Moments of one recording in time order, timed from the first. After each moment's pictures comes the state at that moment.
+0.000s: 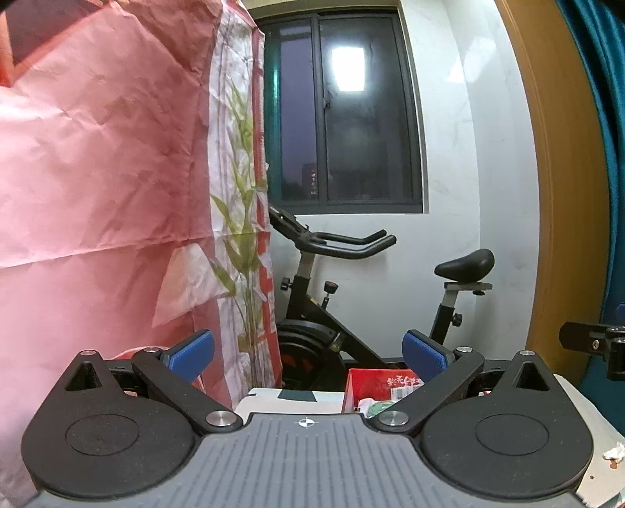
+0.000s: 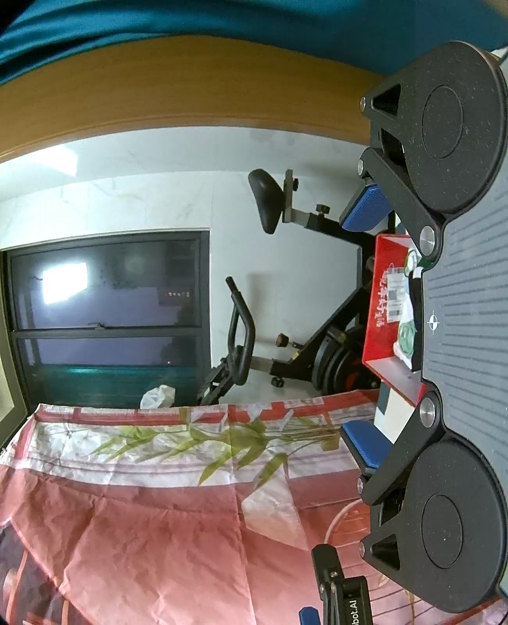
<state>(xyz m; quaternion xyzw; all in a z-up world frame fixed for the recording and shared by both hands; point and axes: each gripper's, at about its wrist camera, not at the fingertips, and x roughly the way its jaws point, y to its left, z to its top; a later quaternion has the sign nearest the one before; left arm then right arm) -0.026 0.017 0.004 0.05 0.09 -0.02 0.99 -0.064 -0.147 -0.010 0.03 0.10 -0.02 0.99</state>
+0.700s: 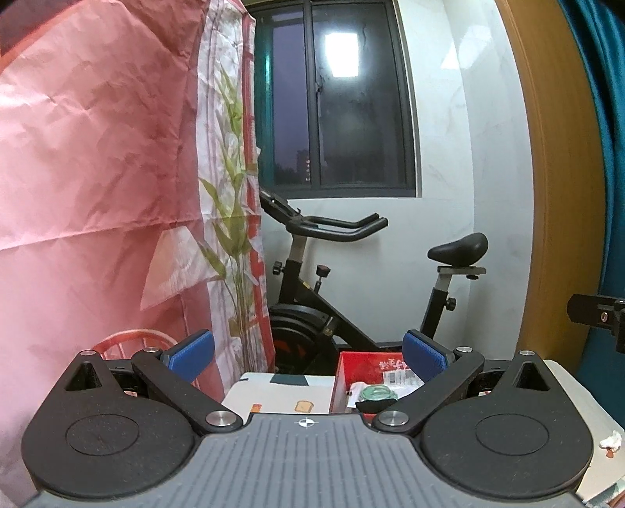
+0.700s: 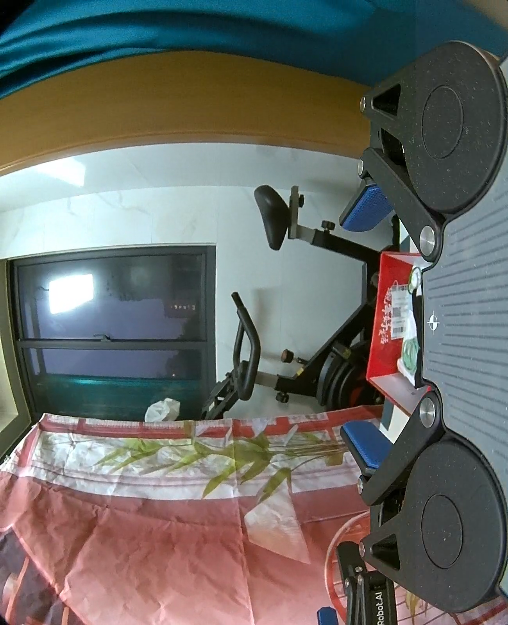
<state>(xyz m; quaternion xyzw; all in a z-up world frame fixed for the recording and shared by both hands) -0.019 0.018 -0.006 0.05 0.11 -0.03 0.99 -0.069 -0.147 -0.012 0.03 0.09 -0.04 0.99</state>
